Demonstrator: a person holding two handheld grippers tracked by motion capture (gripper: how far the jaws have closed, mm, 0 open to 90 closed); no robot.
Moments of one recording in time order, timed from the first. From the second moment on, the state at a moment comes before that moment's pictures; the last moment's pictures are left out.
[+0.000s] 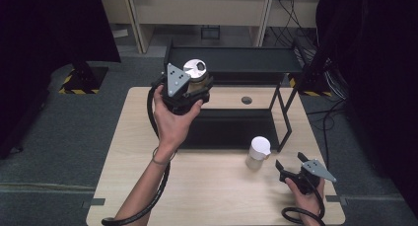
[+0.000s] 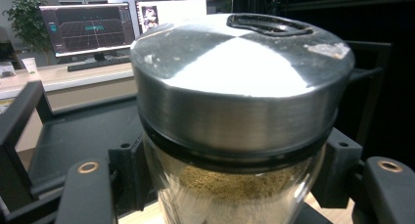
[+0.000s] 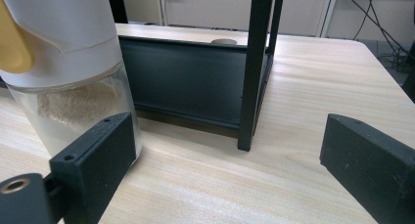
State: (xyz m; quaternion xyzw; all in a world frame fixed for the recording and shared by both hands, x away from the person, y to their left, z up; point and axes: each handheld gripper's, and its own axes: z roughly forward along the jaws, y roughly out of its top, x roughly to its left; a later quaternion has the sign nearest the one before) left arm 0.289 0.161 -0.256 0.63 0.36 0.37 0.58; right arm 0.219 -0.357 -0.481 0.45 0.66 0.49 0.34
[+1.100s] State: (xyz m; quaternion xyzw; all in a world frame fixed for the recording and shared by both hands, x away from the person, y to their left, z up) left arm 0.359 0.133 -0.196 0.64 0.41 0.42 0.50; right arm 0.219 -0.358 -0.482 0.45 0.66 0.49 0.34
